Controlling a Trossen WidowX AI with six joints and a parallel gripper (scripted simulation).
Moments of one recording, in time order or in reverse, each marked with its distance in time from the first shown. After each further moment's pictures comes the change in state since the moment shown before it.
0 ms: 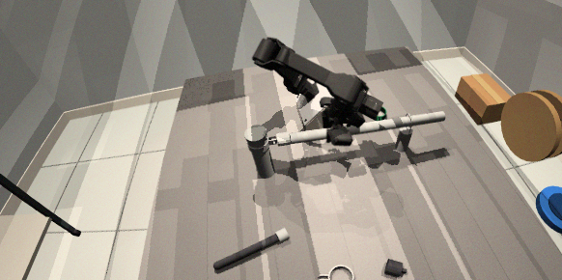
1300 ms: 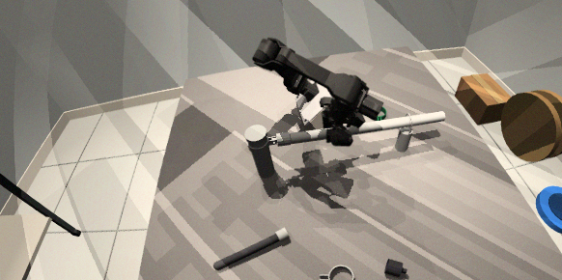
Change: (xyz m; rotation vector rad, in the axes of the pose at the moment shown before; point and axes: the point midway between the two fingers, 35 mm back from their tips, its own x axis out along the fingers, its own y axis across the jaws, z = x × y) arm -0.001 -0.001 0.000 -0.005 -0.001 0.009
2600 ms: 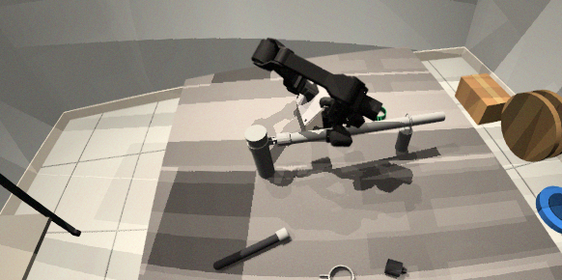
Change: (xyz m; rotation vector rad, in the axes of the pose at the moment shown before) arm 0.001 0.000 0.000 0.003 -0.016 0.014
